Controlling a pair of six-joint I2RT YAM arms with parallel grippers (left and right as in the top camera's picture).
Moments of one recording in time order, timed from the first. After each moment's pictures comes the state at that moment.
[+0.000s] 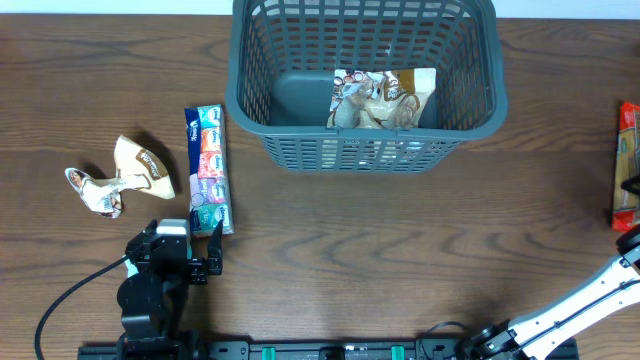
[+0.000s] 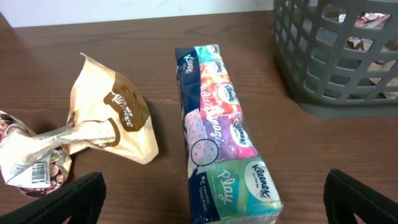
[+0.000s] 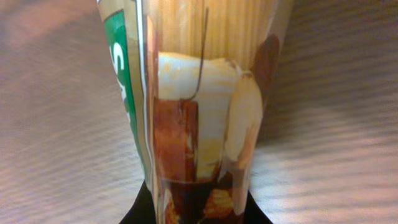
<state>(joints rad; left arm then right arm) 0.05 0.01 0.14 -0.49 0.08 0.09 -0.95 2.54 2.26 -1.25 -0.32 -0.61</state>
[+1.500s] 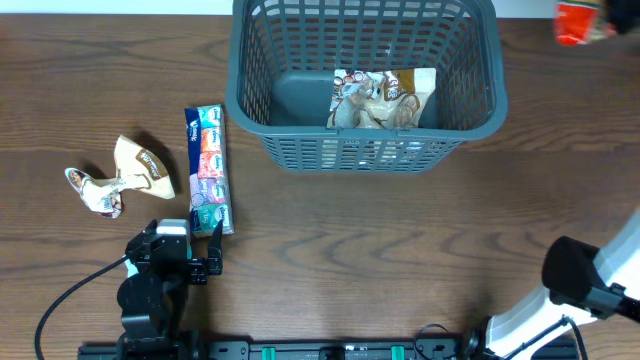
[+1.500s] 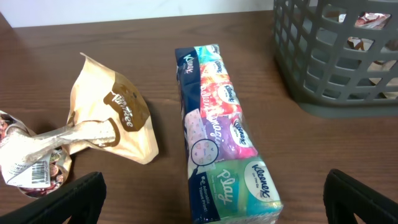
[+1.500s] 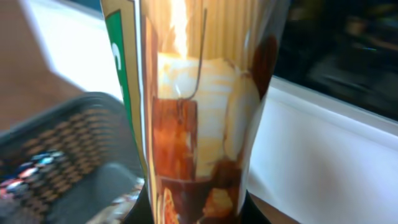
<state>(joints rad) 0.05 0.01 0.14 -0.49 0.08 0.09 -0.32 1.89 2.66 -1.16 -0.85 -0.36</state>
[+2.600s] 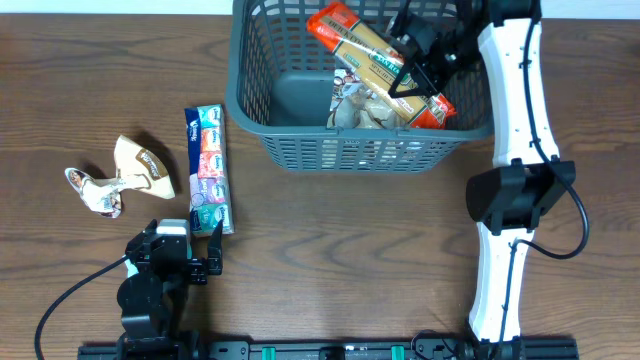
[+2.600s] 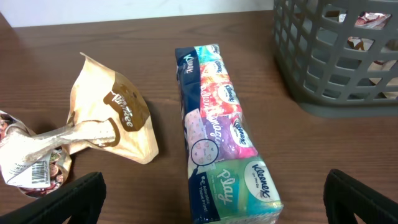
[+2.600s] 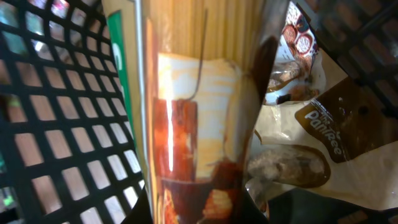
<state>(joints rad) 0.05 0.01 0.14 -0.49 0.08 0.09 0.11 2.39 2.63 -1.70 -0.54 -0.74</state>
